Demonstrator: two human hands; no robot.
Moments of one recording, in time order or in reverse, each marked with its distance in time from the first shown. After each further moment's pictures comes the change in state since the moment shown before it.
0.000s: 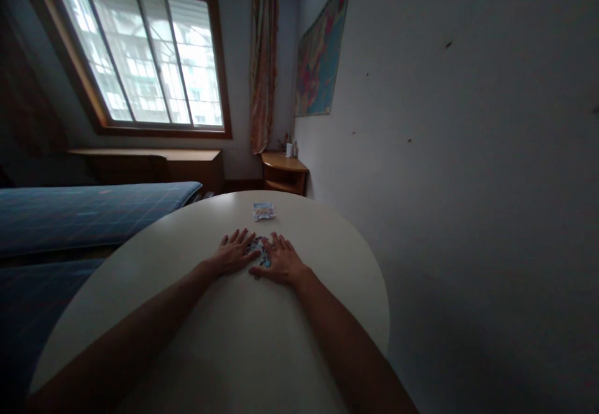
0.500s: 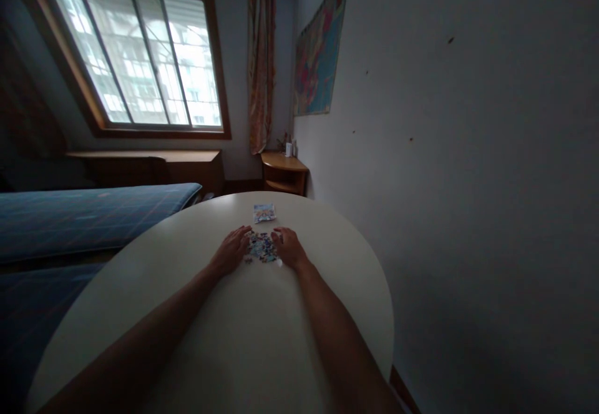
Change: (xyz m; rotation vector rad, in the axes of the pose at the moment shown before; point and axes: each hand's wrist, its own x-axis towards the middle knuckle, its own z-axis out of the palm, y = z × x) left_hand 0.014 -0.014 0.012 -0.238 0.344 0.104; right_hand 0.042 0.032 0.003 0.317 0.463 0.006
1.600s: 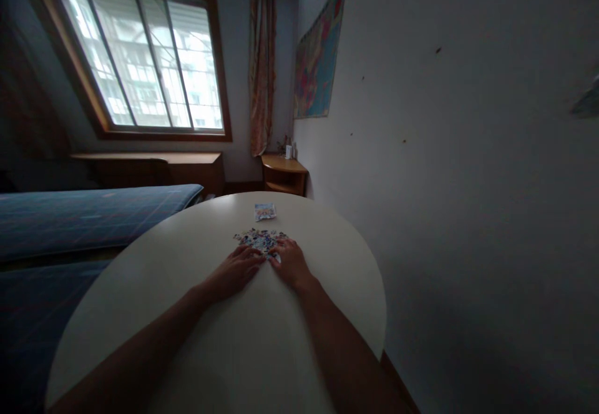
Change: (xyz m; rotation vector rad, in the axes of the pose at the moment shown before) left_hand -0.058 0.049 -0.028 0.008 -0.131 0.322; right_hand -0.055 -0.032 -0.016 -0.211 -0.066 -0.071
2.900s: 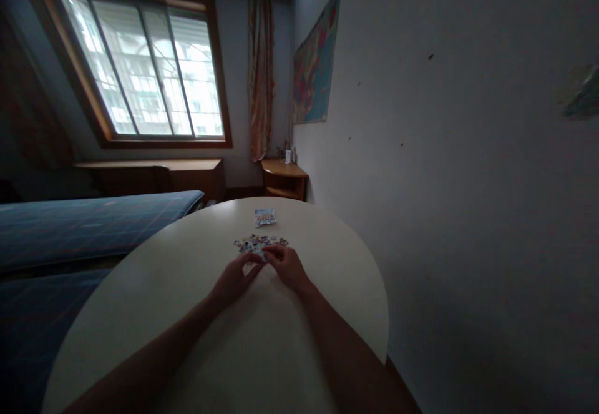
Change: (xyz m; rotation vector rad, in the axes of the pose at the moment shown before) left_hand 0.010 0.026 -0.002 -0.407 0.312 -0.271; right_hand 0.006 -0.023 -0.008 0.750 0.076 0.136
